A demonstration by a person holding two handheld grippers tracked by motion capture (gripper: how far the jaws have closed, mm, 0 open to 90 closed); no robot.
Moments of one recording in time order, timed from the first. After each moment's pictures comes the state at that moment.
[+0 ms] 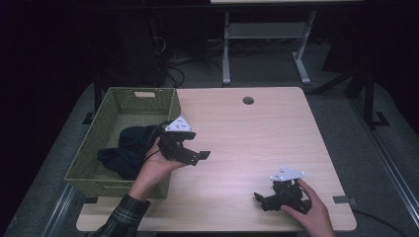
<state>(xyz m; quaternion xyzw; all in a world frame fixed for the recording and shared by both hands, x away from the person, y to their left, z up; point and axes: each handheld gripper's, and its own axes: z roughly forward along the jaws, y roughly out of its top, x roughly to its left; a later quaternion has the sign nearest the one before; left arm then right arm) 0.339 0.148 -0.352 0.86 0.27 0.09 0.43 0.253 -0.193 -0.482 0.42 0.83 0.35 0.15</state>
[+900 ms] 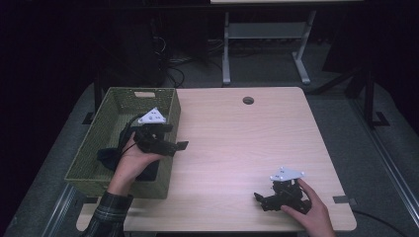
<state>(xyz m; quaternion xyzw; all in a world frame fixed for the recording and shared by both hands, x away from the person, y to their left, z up) 0.347 0.205 -0.336 0.84 0.31 0.12 0.43 0.253 -0.193 -0.482 0.42 0.83 0.35 0.15</state>
